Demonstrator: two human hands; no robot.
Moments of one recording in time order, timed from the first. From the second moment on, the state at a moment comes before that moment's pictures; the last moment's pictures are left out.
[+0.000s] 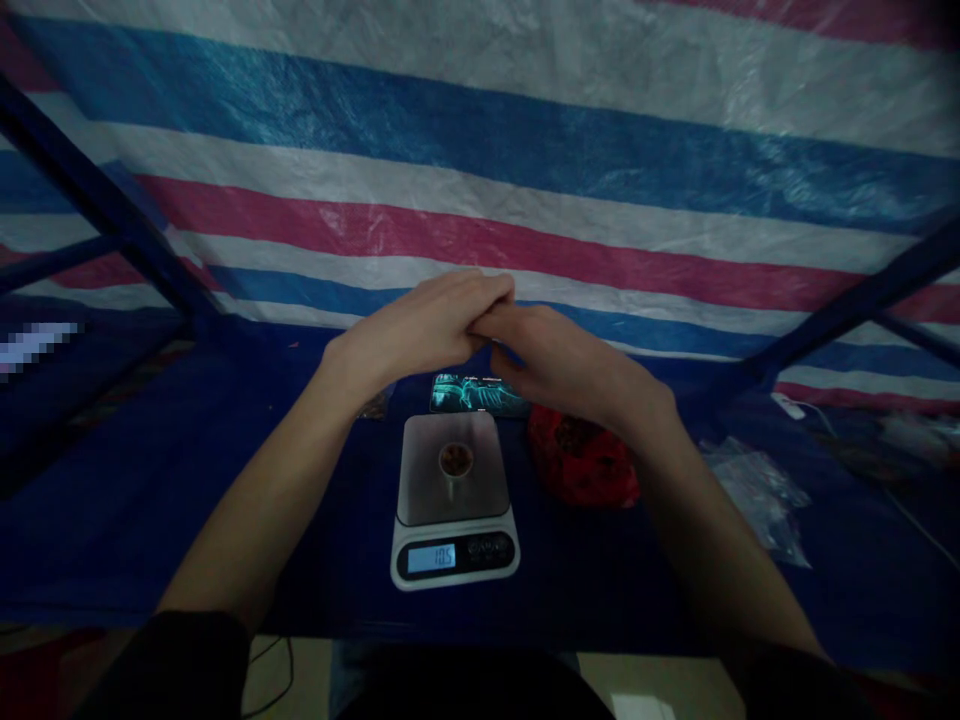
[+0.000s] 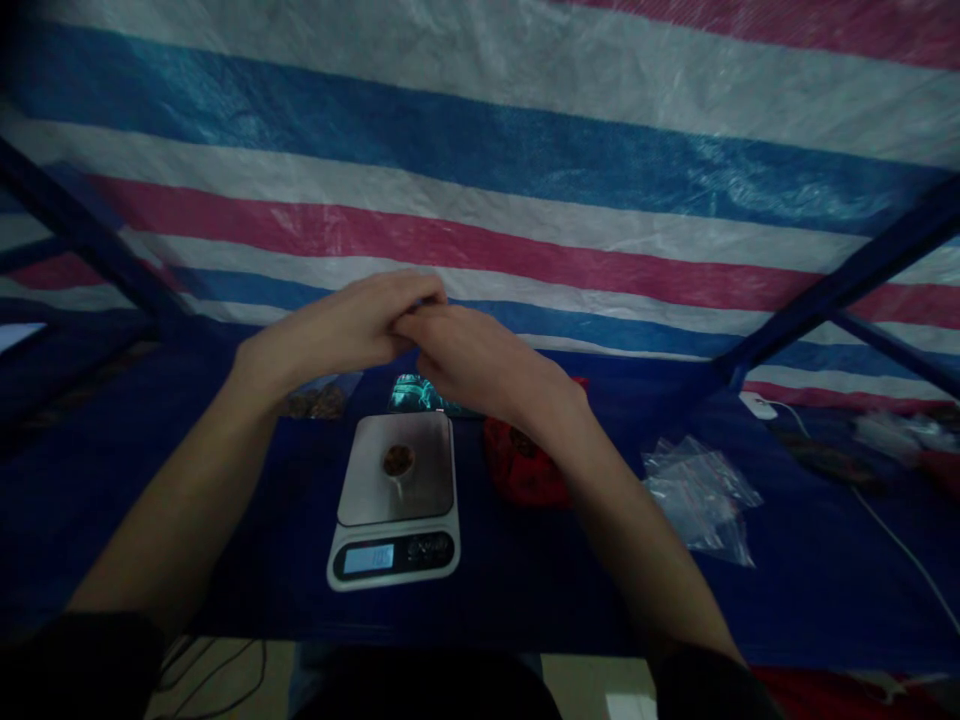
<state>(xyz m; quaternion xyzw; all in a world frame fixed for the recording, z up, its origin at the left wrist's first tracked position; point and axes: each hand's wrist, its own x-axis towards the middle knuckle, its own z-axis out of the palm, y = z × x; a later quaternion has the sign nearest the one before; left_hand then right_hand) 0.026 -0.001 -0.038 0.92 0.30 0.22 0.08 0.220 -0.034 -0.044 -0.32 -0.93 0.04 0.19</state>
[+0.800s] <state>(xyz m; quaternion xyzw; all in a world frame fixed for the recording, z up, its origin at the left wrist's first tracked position) -0.039 -0.008 -0.181 0.83 0.42 0.33 0.15 0.207 0.007 -0.123 -0.15 -0.87 0.47 -0.06</state>
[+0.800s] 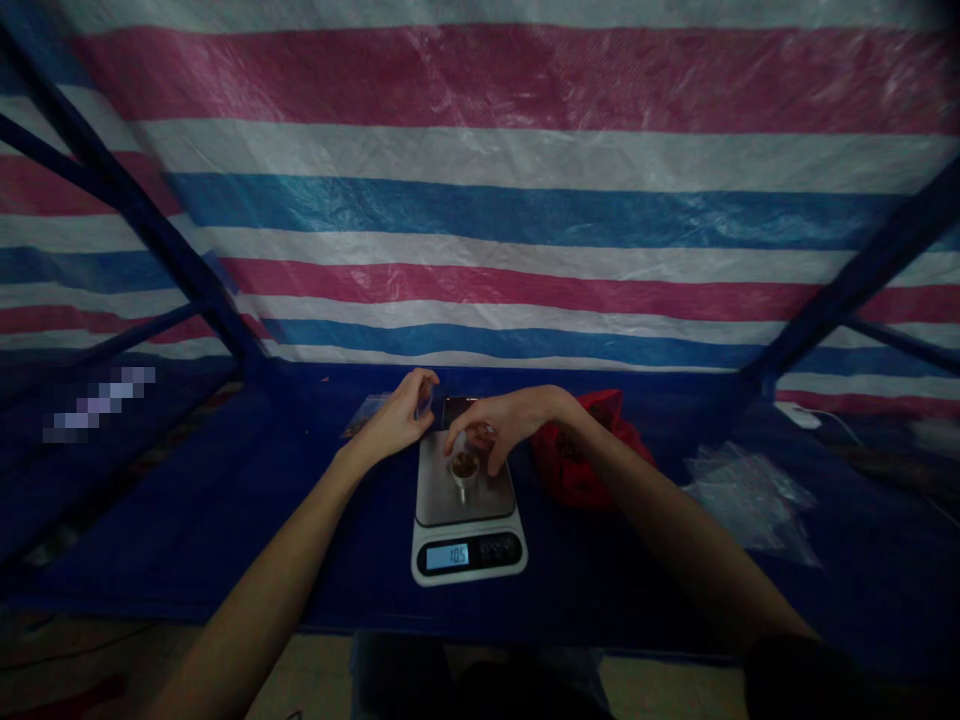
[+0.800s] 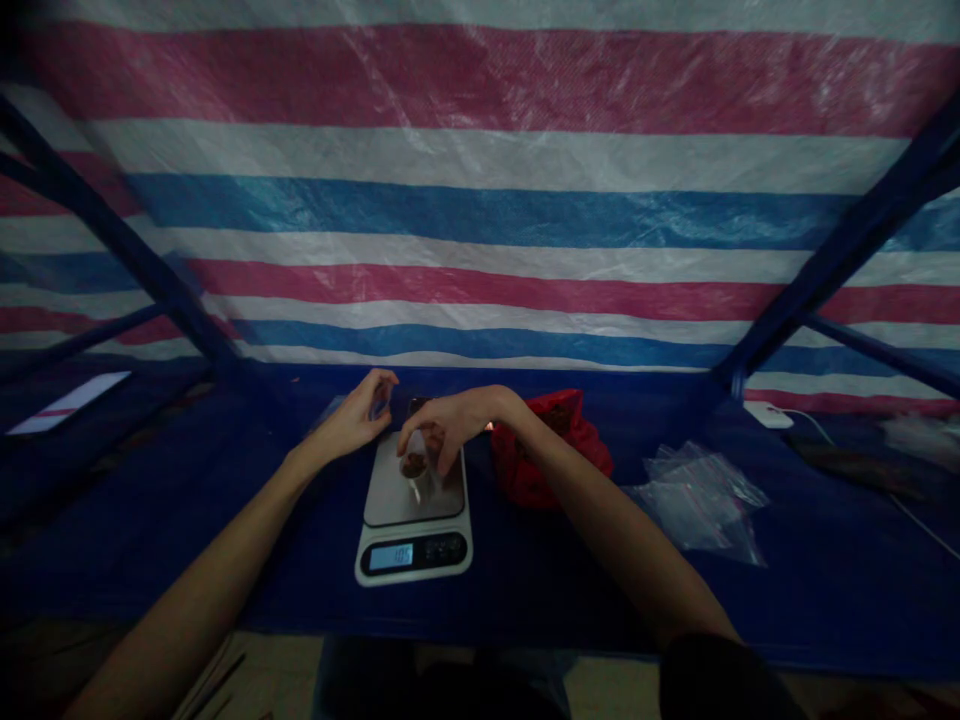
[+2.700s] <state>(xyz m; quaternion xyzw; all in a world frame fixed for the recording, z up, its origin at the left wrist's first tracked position) -0.003 -0.030 -0.161 0.61 0.45 0.52 0.40 0.206 -0.019 -0.081 -0.31 -0.83 0.17 0.42</state>
